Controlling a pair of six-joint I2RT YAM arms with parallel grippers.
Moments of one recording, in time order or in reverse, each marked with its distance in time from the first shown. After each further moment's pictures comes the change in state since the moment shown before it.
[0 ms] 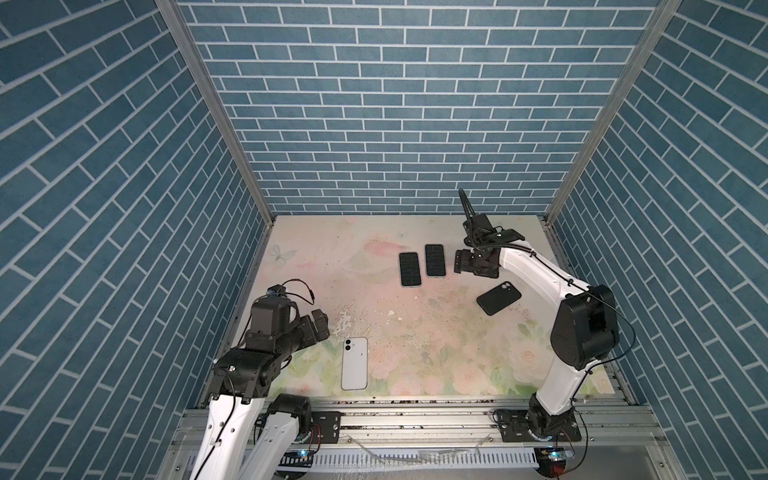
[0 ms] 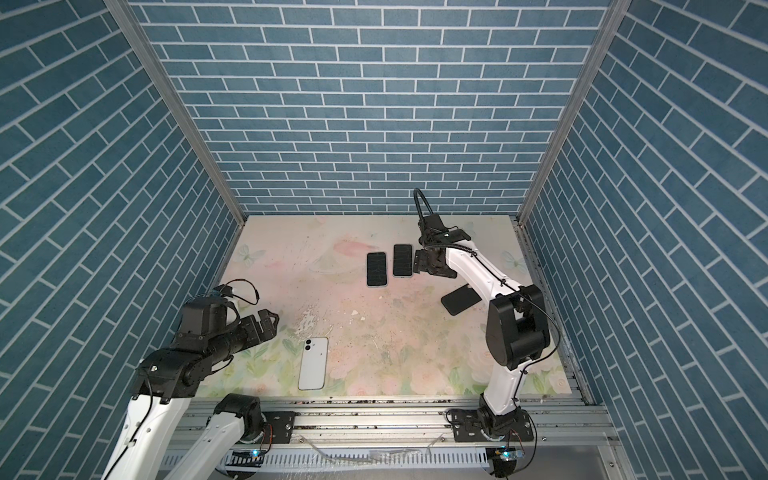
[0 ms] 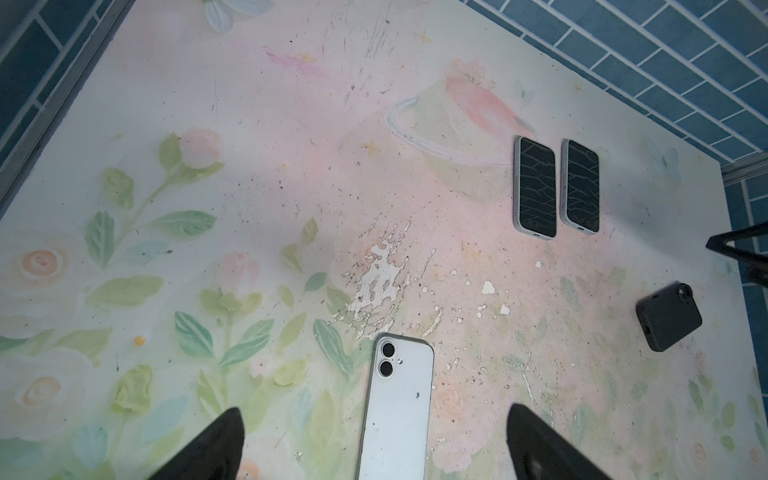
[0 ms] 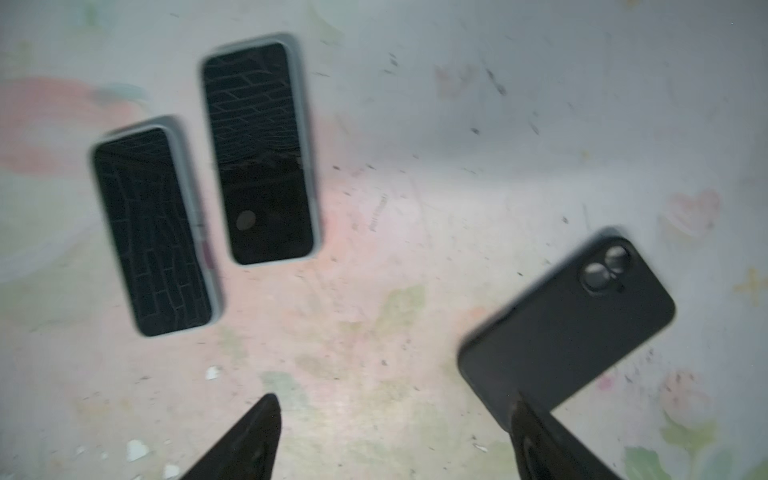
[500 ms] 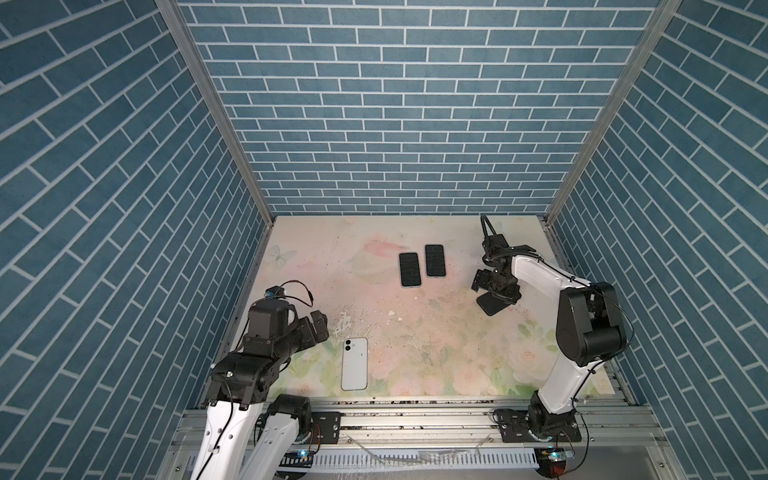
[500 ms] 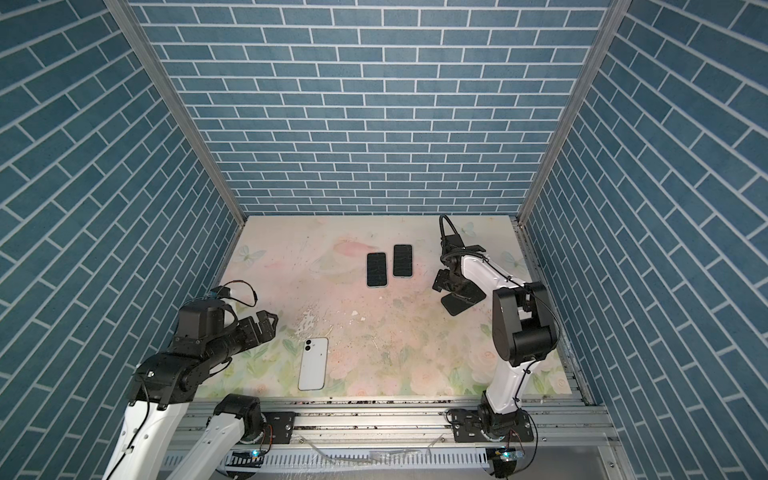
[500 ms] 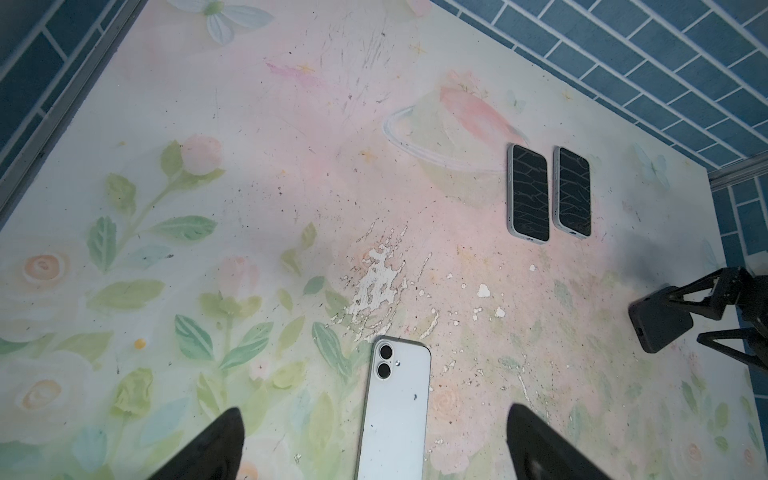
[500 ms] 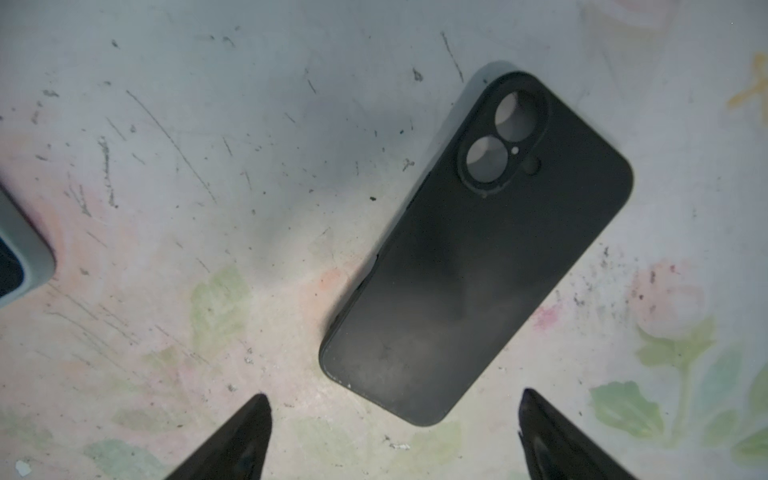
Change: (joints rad) left arm 0.000 -0.025 0.000 0.000 0.000 0.000; right arm -0.137 0.025 -0.188 0.026 -0.052 0.138
